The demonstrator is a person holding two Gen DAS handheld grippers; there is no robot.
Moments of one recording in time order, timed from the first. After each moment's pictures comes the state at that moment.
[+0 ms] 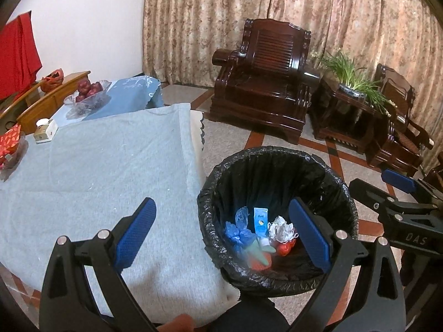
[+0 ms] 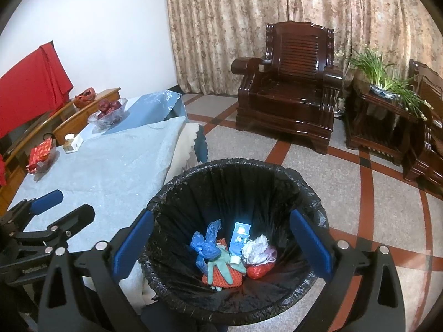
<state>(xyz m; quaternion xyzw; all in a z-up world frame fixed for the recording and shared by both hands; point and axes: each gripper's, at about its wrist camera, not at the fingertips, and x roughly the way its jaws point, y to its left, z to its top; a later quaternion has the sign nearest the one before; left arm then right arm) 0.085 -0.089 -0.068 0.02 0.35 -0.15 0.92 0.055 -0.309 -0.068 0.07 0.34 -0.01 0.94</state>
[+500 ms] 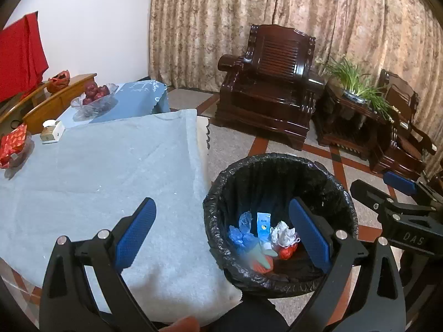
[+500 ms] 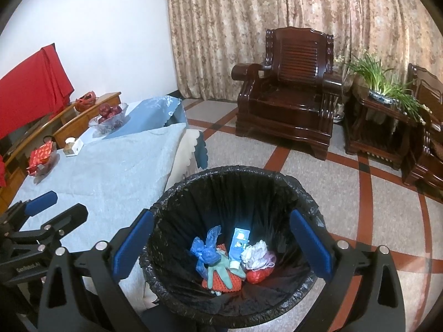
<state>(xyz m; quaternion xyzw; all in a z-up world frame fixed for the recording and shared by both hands) 0.077 -0.085 -0.058 0.02 0.34 -0.14 0.93 0.053 -0.306 -0.065 0.07 0.33 -0.01 0.94</state>
